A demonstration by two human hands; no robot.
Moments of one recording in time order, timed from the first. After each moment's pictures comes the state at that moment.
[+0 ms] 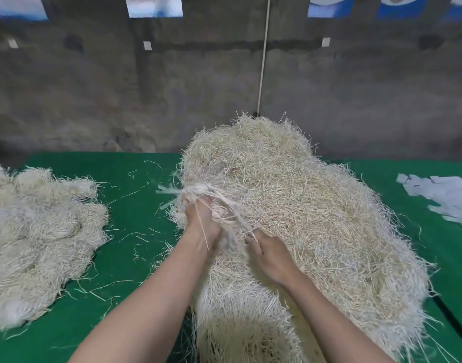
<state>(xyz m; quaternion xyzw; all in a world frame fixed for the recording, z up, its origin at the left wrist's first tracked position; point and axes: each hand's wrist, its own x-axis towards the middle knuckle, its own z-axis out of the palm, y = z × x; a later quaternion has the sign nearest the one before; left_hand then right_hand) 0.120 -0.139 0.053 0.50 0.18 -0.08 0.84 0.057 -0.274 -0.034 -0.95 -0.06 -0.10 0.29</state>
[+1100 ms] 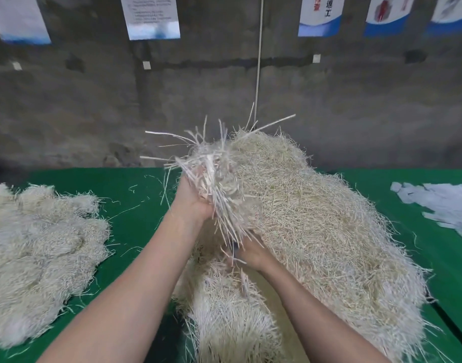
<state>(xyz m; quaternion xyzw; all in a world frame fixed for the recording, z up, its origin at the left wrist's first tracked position) 0.100 -0.119 0.134 0.35 0.05 -0.16 0.92 0.062 -0.231 0.024 -0.89 -0.02 0.01 0.45</state>
